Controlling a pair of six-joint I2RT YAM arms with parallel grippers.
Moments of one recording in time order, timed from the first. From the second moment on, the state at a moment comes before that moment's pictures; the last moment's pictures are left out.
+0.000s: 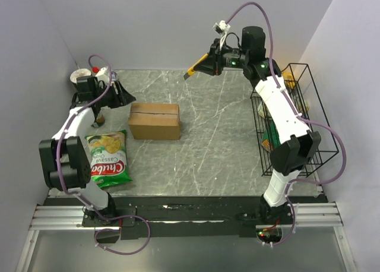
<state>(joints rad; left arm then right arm) 0.13 1.60 1.18 -0.13 0.66 -0.25 0.31 1.80 2.00 -0.46 -0.91 -0.03</state>
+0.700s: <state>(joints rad) -0.16 1.79 1.29 -0.12 0.73 -0.26 0.31 1.80 1.99 -0.65 -0.83 -0.15</state>
